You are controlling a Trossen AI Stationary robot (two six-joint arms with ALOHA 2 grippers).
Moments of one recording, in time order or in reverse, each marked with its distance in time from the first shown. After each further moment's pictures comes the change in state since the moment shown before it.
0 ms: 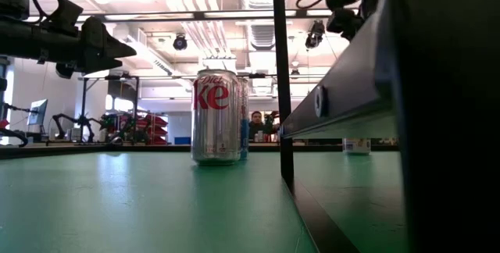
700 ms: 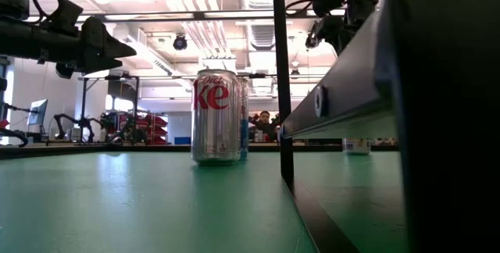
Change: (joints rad) left arm 0.000 0.000 0.000 0.000 0.000 0.000; right arm 0.000 0.114 0.124 -0.038 0.078 -0.058
